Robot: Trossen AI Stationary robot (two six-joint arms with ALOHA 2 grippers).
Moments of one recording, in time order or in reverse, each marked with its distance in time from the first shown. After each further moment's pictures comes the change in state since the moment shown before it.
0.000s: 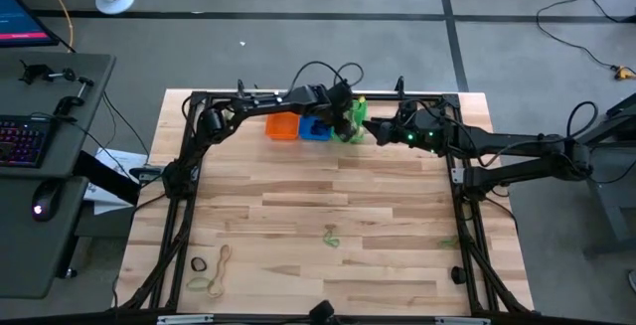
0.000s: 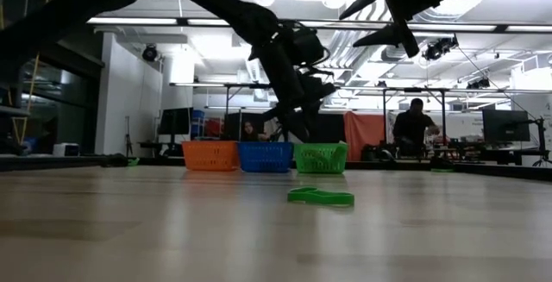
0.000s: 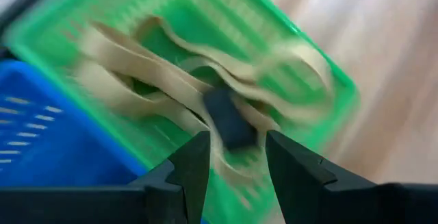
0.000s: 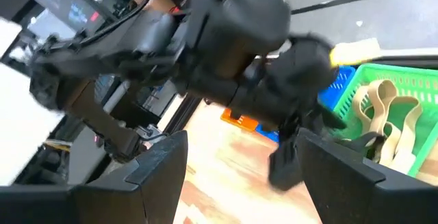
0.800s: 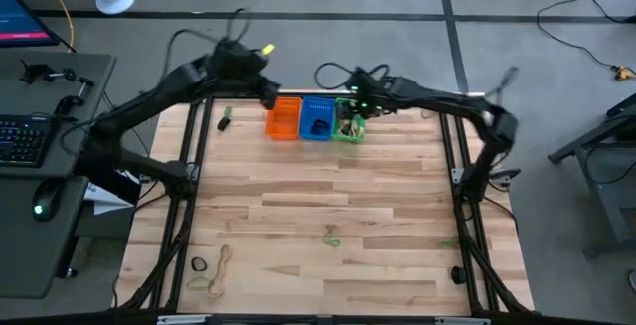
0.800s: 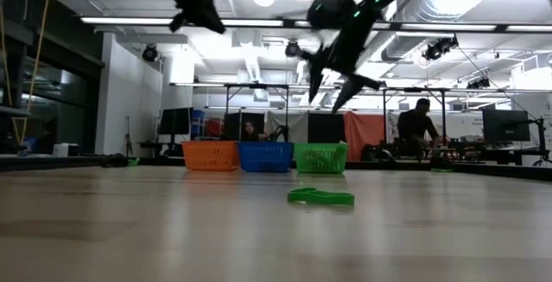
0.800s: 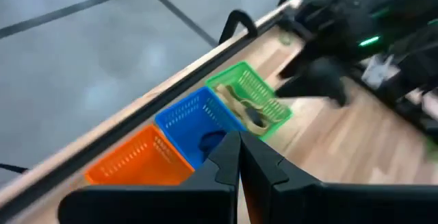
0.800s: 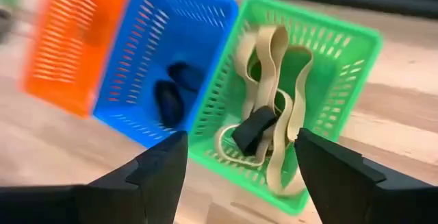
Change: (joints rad) left arm 0.214 -0.990 -0.587 0.021 0.056 -0.029; right arm -0.287 0.754 0.697 -0.707 -0.213 -0.054
